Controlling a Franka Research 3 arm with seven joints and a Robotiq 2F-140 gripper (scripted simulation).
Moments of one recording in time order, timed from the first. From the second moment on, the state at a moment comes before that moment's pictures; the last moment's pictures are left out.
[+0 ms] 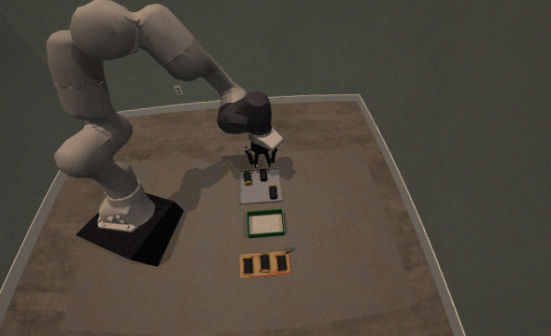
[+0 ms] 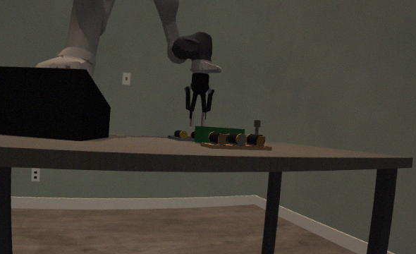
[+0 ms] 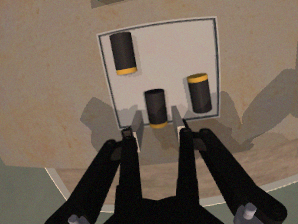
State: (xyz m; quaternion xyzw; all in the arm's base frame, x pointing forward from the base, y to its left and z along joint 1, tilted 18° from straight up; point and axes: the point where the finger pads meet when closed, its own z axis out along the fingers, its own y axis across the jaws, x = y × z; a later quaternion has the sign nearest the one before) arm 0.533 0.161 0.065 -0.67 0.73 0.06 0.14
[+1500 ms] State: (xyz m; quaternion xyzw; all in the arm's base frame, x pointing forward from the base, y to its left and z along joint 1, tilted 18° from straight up) arm 0.531 0.169 0.037 -0.67 0.73 0.07 0.14
